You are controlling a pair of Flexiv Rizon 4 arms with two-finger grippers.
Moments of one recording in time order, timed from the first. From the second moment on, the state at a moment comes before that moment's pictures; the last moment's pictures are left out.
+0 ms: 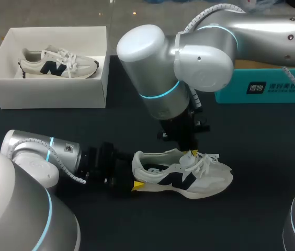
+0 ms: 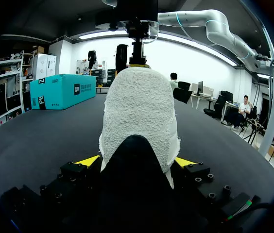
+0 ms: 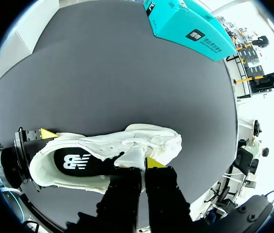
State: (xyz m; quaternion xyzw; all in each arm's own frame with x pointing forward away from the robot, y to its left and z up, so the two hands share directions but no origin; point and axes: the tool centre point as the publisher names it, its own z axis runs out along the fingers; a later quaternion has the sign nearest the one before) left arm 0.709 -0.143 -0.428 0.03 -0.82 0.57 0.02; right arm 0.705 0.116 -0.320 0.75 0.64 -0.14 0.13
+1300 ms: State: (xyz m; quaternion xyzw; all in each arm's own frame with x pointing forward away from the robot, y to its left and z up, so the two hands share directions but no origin) left arm 0.708 -0.143 -0.428 0.03 -0.82 0.57 0.02; right arm 0.704 0.086 -0.317 0.81 0.57 -0.09 -0.08
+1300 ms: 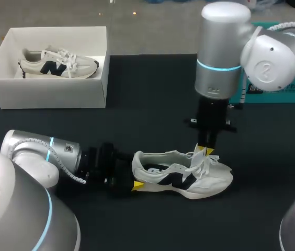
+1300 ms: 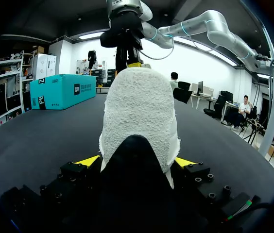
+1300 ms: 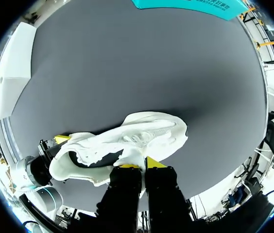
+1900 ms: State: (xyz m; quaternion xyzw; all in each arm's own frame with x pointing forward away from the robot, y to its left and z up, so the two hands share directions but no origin) left arm 0.709 -0.143 -0.428 0.03 -0.82 0.57 0.02; right arm 0.706 0.073 -0.332 0.81 0.56 -0.02 -0.18
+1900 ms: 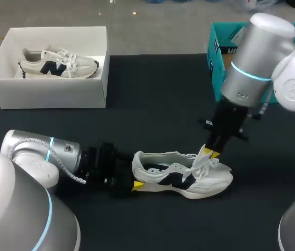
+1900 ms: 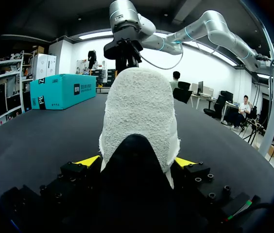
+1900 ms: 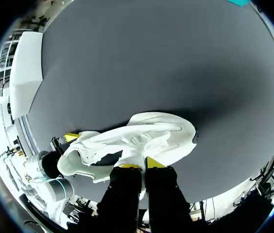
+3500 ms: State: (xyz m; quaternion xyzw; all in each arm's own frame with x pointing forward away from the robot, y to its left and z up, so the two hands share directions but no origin) left arm 0.709 -0.143 -0.428 0.03 -0.82 0.57 0.02; right arm 0.693 0.020 -0.353 0.85 0.50 0.01 -0.18
